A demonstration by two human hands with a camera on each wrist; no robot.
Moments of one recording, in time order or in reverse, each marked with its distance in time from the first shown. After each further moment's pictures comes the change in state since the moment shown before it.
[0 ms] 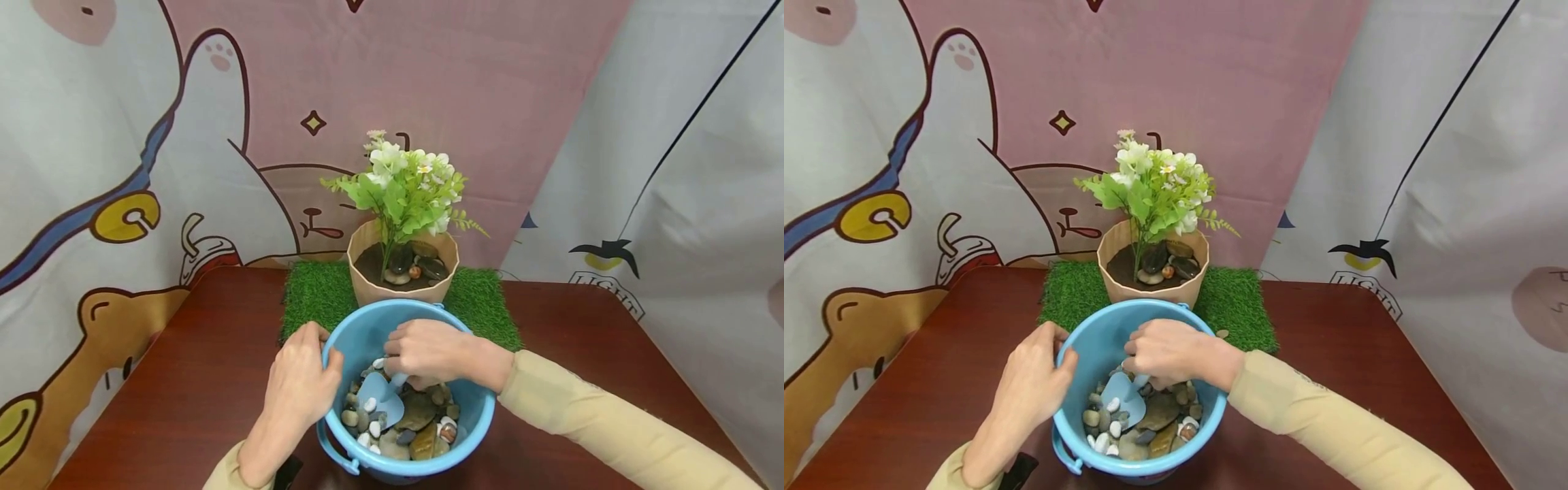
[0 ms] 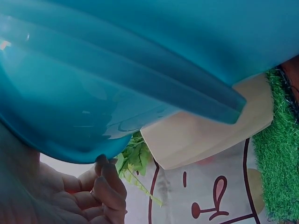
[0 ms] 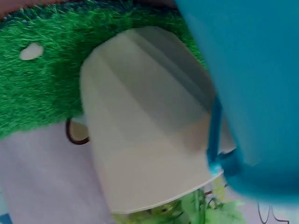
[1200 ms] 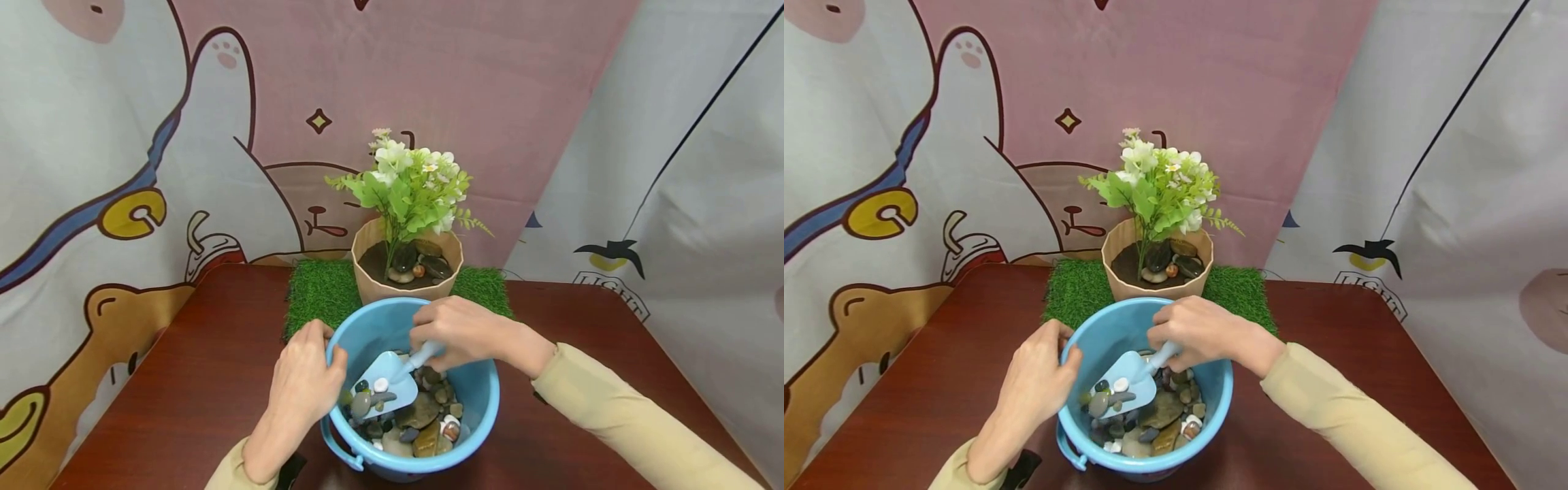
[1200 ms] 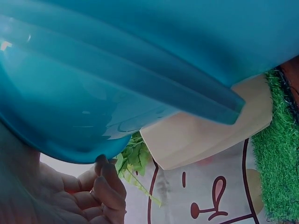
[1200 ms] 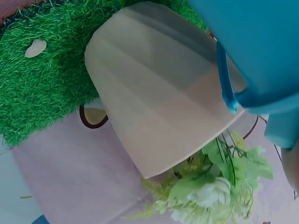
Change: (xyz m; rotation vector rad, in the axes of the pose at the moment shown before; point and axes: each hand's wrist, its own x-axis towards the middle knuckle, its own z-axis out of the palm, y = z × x) left_hand 0.000 -0.002 0.001 -0.006 0.029 0.011; right_hand -0.030 0.018 -0.013 0.292 0.162 0.179
